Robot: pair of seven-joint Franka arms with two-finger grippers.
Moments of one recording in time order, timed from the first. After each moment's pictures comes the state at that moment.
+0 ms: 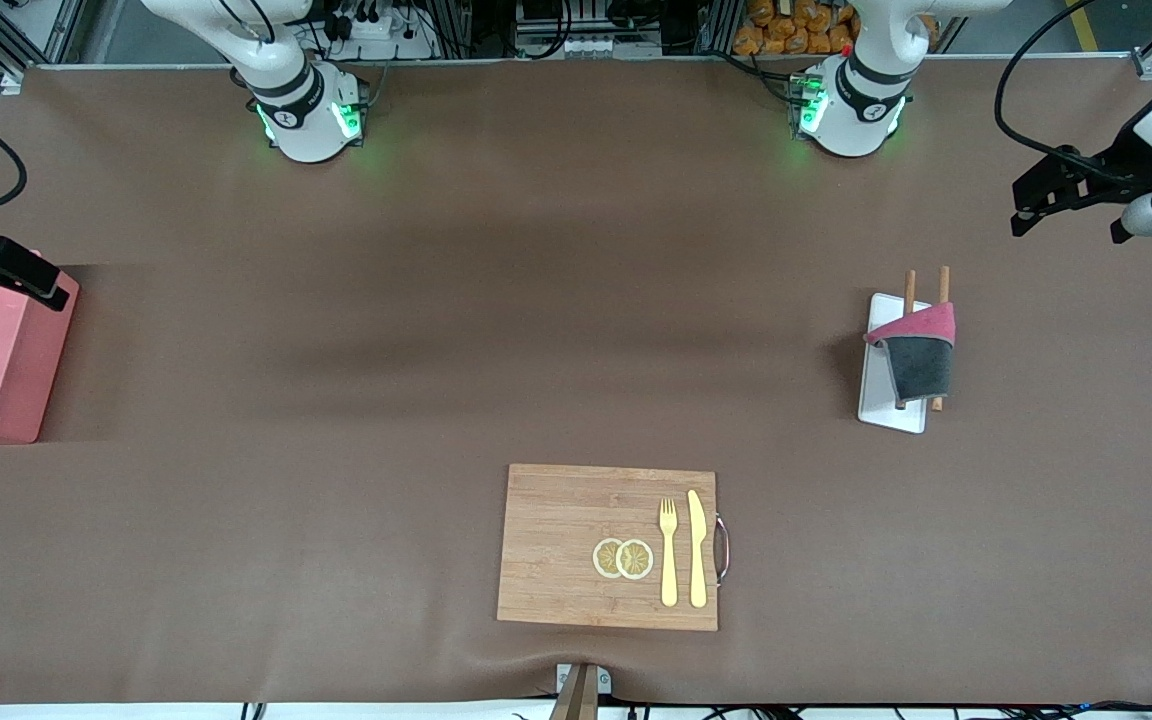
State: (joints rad) left arm -0.10 -0.03 -0.01 -1.51 0.01 1.49 -0.02; right arm -0.03 0.04 -0.02 -1.52 -0.02 1.59 0.07
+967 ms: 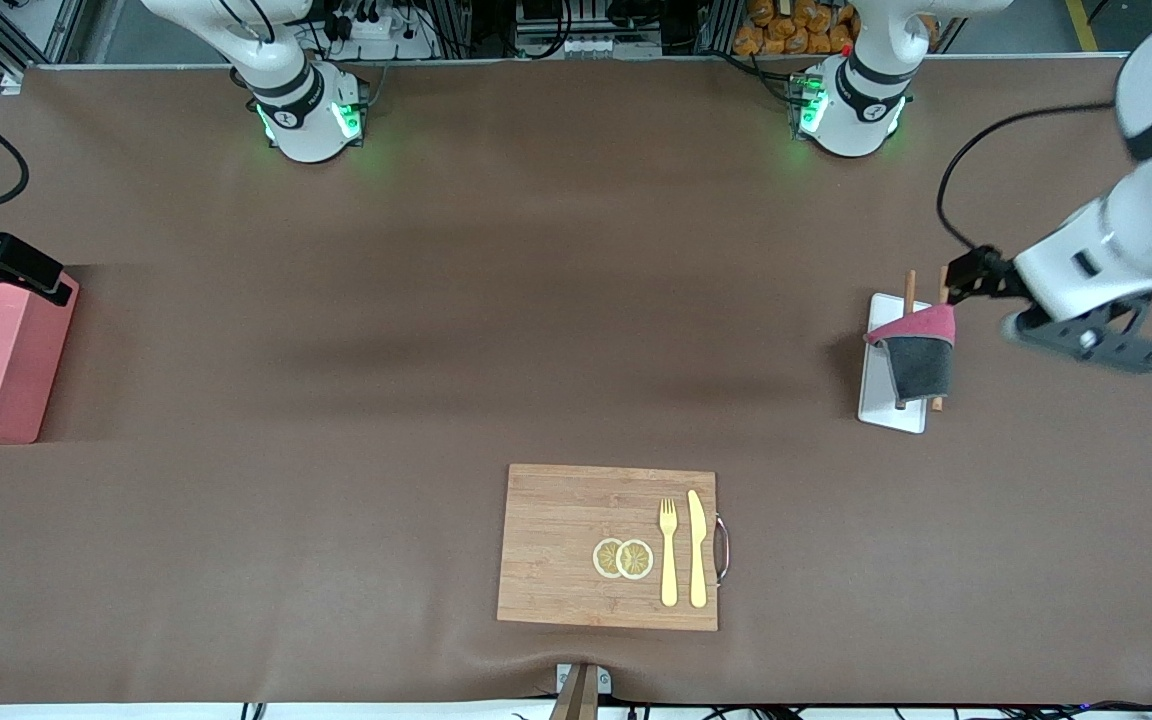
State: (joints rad) left arm -0.12 0.20 -0.01 -1.51 -0.02 1.57 0.28; right arm -0.03 0.04 -0.02 -1.51 -0.02 1.58 0.07
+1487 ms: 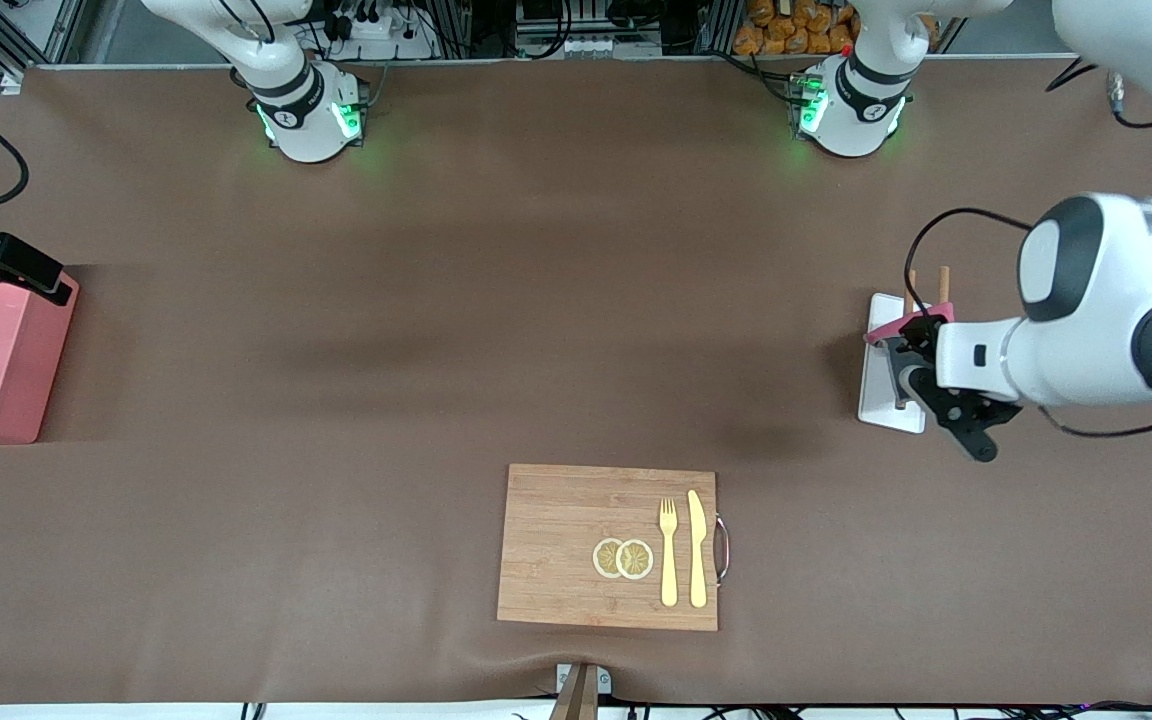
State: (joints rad) left arm -0.11 0.43 0.00 -1.51 -0.05 1.69 0.86; right arm -0.03 0.04 -0.02 -1.51 -0.02 1.58 0.07
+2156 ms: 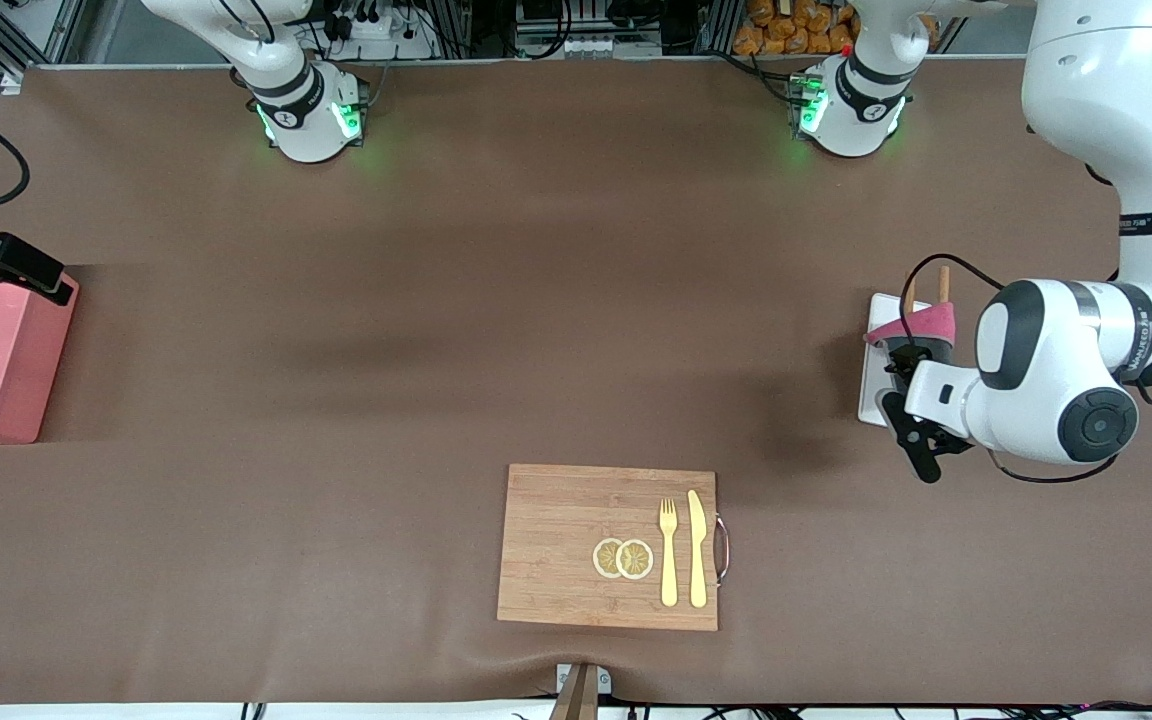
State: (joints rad) left arm -0.09 0.57 0.02 -1.51 -0.04 1.71 1.00; right arm -0.03 0.04 -0.02 -1.51 -0.02 1.58 0.08
